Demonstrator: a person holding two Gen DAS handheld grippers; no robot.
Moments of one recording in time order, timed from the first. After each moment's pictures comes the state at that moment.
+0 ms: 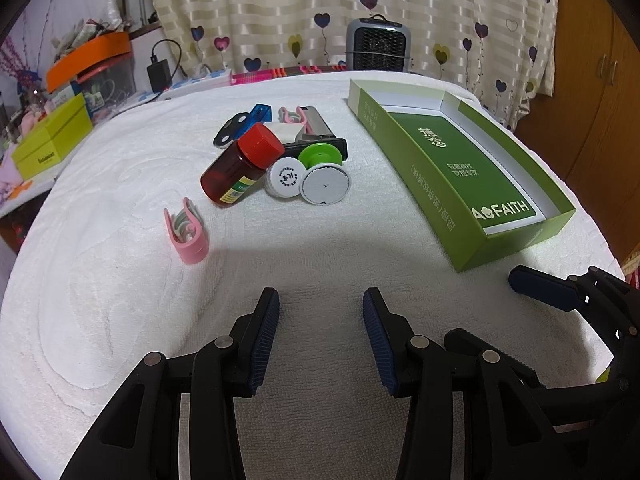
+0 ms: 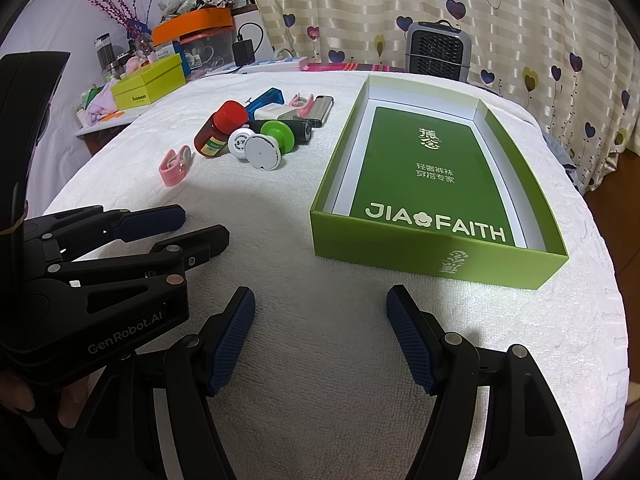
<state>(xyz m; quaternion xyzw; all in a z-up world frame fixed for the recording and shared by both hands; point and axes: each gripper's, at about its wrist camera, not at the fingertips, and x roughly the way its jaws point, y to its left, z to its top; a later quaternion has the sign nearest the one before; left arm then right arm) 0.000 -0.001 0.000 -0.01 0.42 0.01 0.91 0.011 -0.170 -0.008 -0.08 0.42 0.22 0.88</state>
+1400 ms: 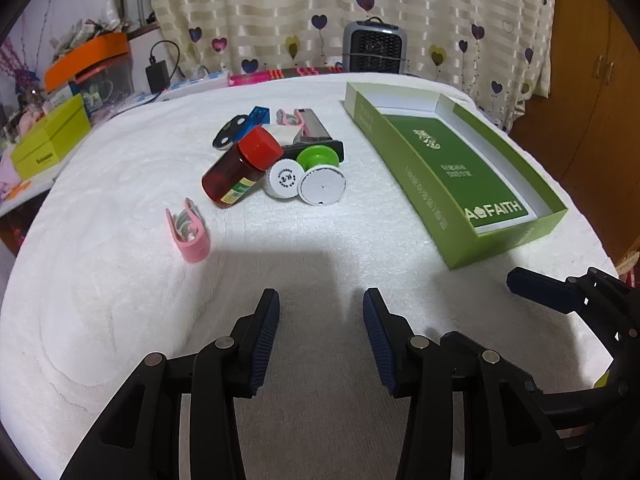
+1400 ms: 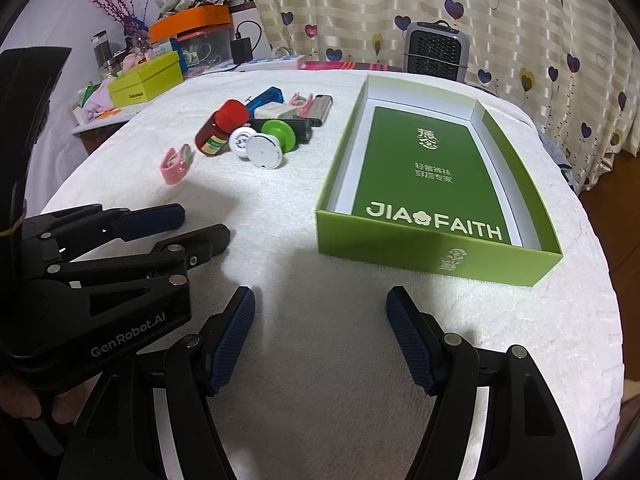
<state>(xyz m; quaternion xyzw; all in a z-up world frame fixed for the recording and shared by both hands) -0.006 0.001 0.008 -0.01 0.42 0.00 0.91 0.006 -0.167 -0.004 -0.08 0.42 0.21 0.88</state>
